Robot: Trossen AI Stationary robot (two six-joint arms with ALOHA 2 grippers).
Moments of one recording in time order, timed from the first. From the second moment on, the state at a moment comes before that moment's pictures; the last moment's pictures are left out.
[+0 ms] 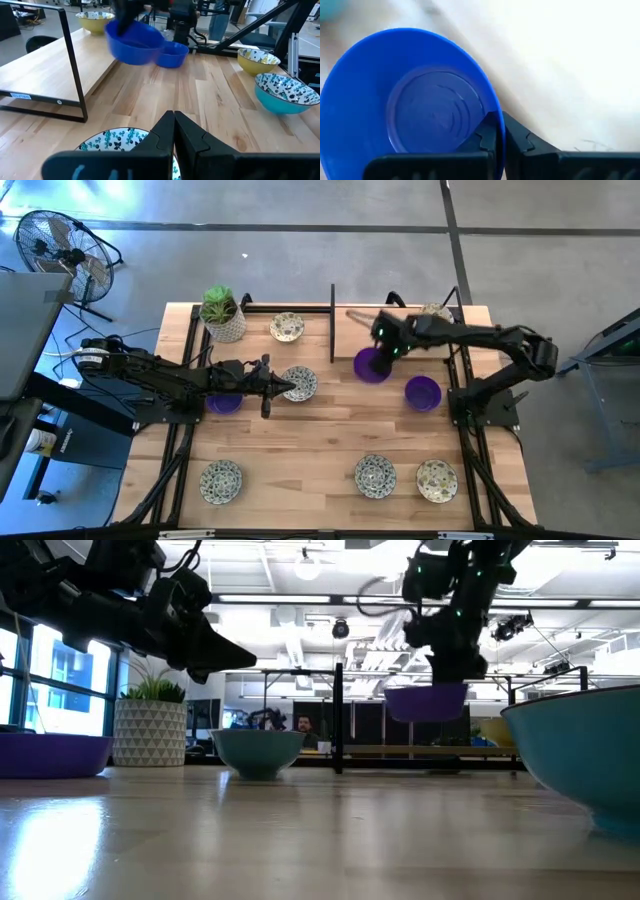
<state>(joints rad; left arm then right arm) 0.04 1.23 0.29 0.77 -0.03 -0.10 -0.44 1.44 1.05 -0.79 0.09 0.26</state>
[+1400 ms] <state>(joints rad) 0.04 1.23 0.29 0.78 -0.03 -0.10 -0.95 1.59 1.10 -0.52 0.10 -0.58</state>
